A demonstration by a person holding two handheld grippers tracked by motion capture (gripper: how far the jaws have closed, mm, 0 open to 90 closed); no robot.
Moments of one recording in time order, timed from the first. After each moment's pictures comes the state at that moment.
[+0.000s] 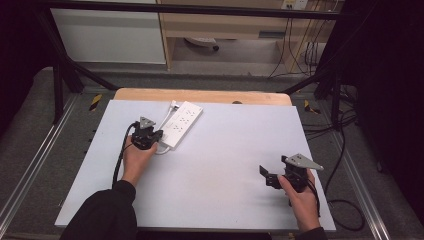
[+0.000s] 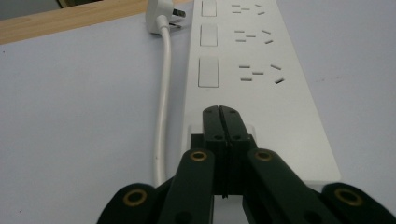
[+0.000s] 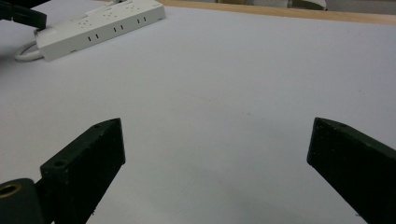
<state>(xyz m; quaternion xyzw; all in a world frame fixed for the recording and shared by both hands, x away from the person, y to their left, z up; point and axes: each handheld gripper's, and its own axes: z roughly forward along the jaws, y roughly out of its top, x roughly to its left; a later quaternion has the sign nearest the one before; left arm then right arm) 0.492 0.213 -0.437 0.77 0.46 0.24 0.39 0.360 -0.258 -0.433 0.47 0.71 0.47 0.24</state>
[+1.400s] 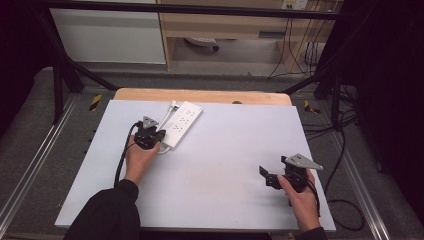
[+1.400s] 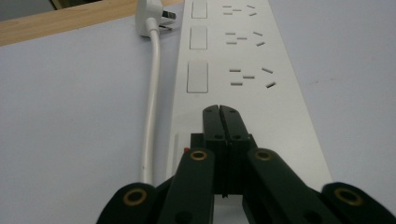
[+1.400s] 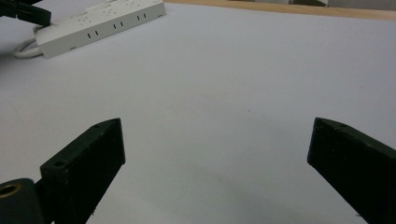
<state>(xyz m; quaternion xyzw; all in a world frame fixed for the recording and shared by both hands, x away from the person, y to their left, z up) 0.495 0.205 -0.438 0.77 0.45 0.23 0.39 0.361 -0.259 -0.435 0.47 0.71 0.46 0.24</state>
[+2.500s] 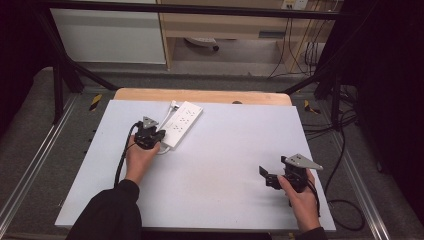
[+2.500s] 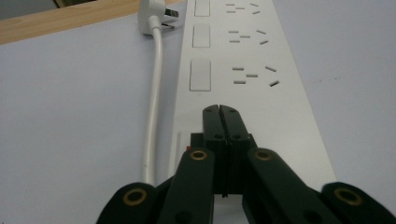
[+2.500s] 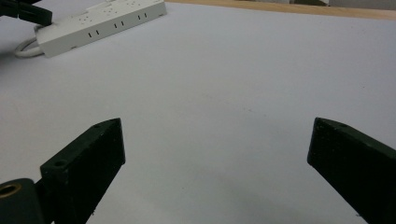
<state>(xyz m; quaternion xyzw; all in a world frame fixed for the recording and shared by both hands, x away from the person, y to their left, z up) 0.495 0.206 -0.439 0.77 0.46 0.23 0.39 0.361 -0.258 -0.435 0.47 0.71 0.46 0.24</state>
